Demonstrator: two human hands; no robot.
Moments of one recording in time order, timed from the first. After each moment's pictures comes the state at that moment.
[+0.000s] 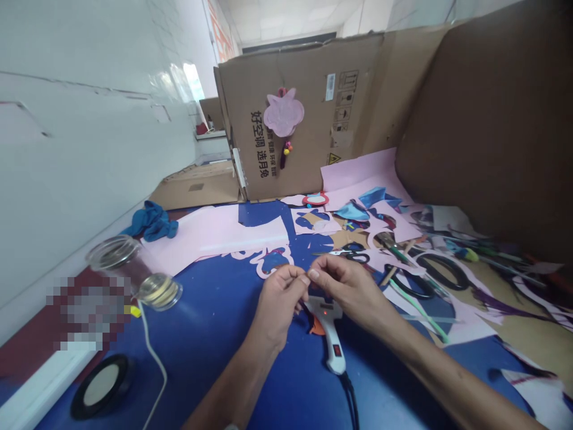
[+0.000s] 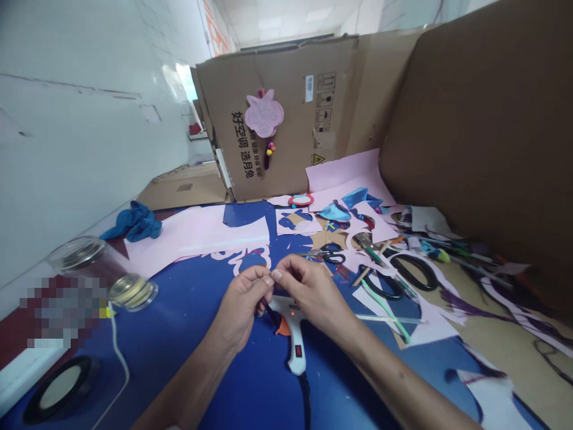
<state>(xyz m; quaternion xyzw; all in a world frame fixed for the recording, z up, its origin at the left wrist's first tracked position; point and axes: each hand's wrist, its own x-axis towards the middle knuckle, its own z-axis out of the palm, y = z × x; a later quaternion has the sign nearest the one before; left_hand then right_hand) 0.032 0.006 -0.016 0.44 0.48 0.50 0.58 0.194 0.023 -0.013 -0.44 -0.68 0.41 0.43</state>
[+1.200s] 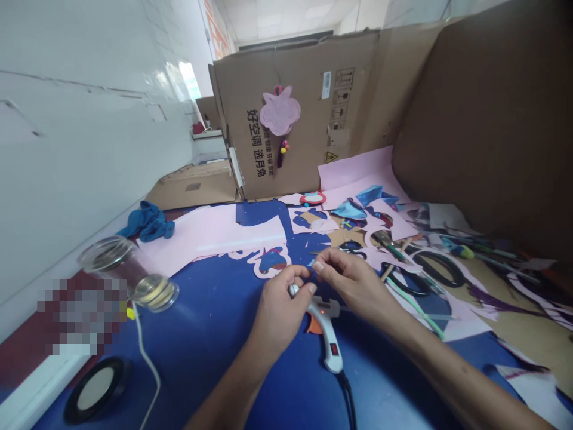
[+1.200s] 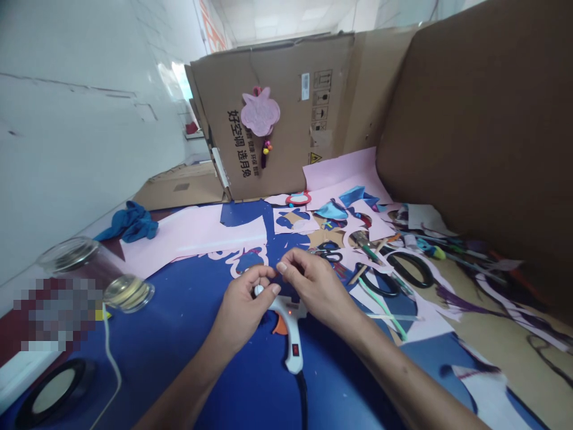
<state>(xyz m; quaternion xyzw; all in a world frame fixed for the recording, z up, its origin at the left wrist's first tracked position) 0.029 0.004 -0.017 0.60 0.53 0.45 0.40 0.206 0.029 -0.006 -0.45 -0.70 0.37 0.42</state>
